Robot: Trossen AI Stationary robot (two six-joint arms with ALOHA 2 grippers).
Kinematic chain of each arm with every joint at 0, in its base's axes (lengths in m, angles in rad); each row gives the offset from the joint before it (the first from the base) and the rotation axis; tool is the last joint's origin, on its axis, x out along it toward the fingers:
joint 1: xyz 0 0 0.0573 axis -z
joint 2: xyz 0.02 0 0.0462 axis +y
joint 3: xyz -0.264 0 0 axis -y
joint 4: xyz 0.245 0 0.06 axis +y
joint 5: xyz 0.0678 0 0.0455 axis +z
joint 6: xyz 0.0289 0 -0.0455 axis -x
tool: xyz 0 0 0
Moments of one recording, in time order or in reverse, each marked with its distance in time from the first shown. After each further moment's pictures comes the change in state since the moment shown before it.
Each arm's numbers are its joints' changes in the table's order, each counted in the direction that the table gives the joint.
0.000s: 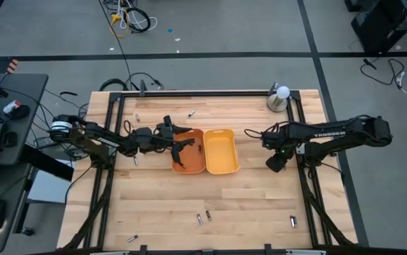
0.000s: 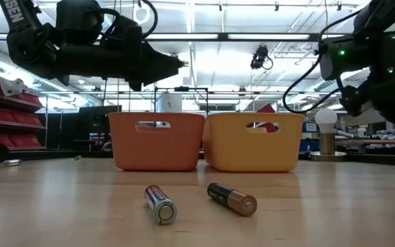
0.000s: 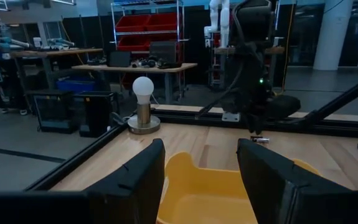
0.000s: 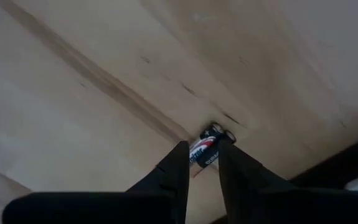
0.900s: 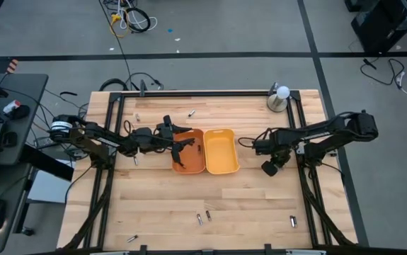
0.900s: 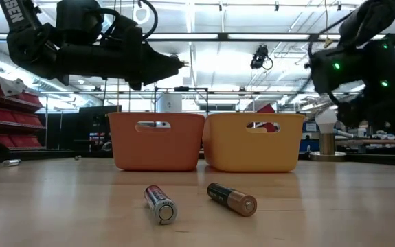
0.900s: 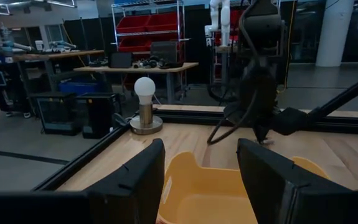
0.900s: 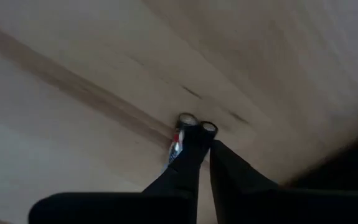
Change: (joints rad) left arm 0.000 0.000 0.000 0.002 0.006 -0.025; right arm -0.092 0.210 0.039 -0.065 -0.024 -0.136
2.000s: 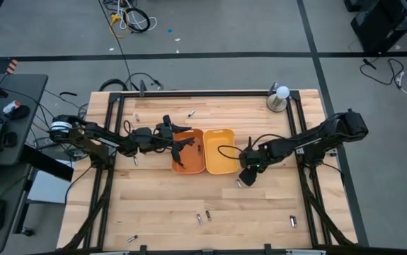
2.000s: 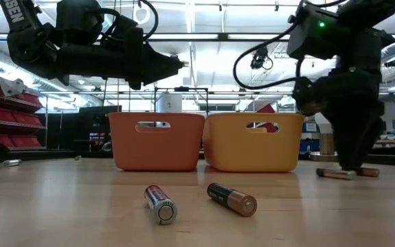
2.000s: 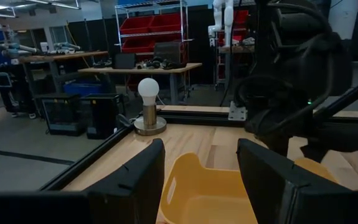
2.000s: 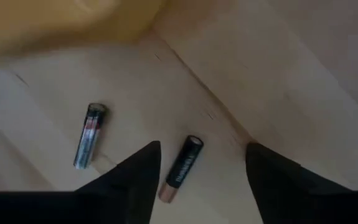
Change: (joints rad) left arm 0.000 0.000 0.002 -0.001 0.014 -0.008; right arm -0.215 0.189 0.096 -0.504 -0.061 -0.162
